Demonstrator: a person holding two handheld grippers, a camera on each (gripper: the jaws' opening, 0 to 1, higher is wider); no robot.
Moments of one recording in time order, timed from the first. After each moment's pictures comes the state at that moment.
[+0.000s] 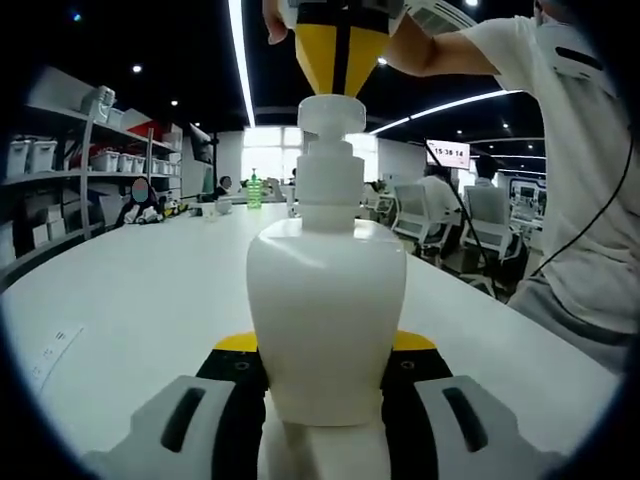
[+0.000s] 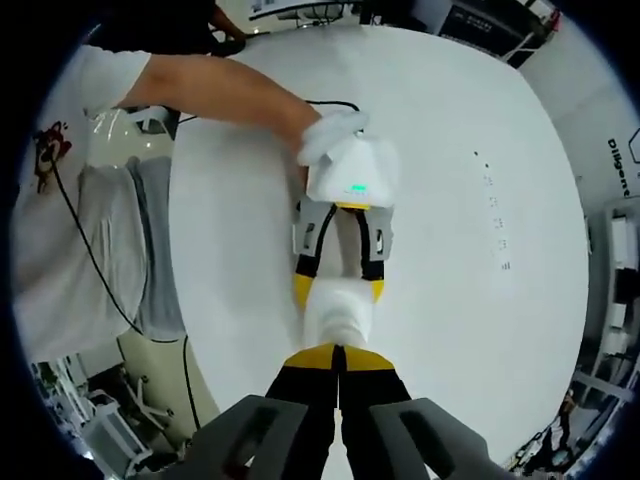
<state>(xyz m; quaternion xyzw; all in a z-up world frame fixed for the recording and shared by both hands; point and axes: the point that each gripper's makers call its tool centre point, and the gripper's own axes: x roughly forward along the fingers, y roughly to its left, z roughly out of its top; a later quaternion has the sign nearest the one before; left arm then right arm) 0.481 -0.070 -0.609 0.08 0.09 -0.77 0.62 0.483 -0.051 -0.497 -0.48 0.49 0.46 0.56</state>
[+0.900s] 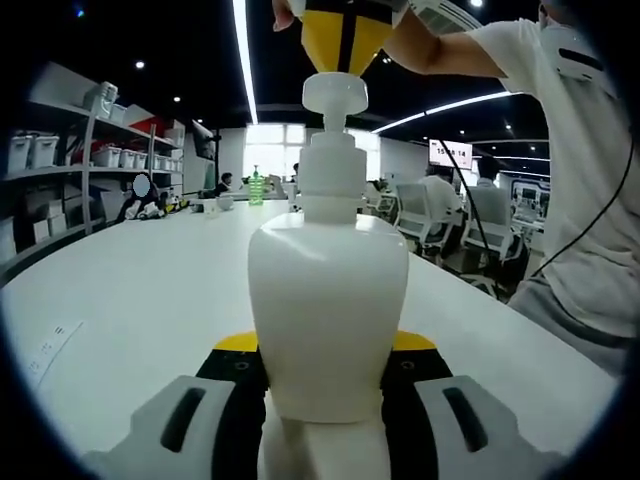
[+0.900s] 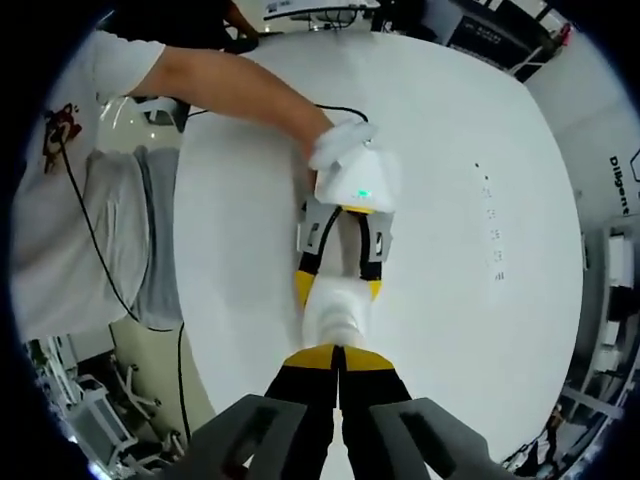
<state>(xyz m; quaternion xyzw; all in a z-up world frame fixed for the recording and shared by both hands) 0.480 -0.069 -0.610 0.08 0.09 -0.77 0.62 0.479 -0.052 -0.488 -0.47 0.49 0.48 0.55</state>
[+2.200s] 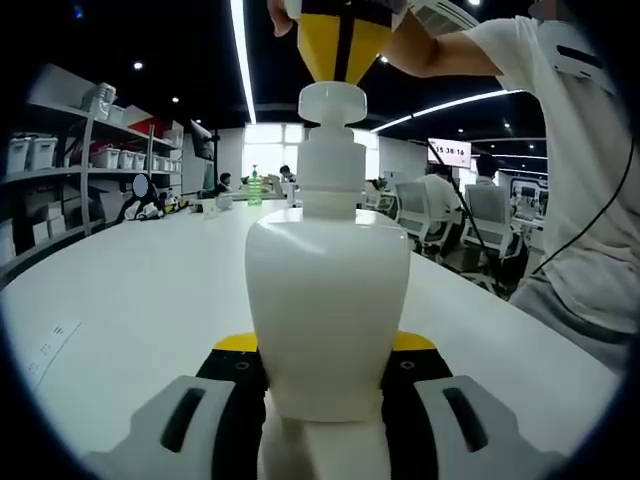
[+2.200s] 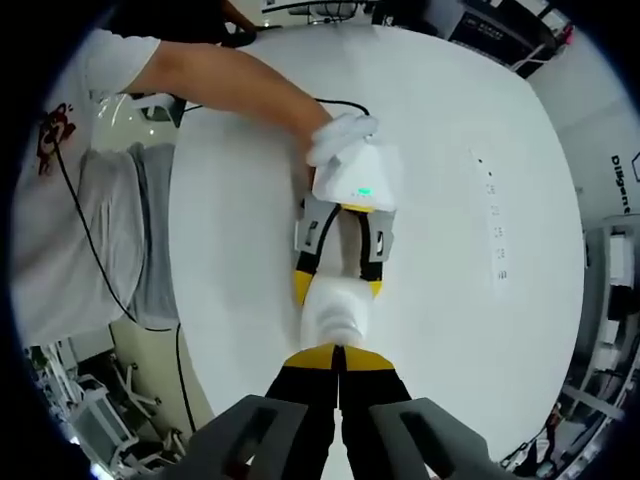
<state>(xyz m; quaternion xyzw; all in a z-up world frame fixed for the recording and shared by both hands) 0.481 -0.070 -0.614 0.09 0.09 -0.77 0.62 0.481 -0.048 -0.497 -0.48 0.50 0.47 0.55</state>
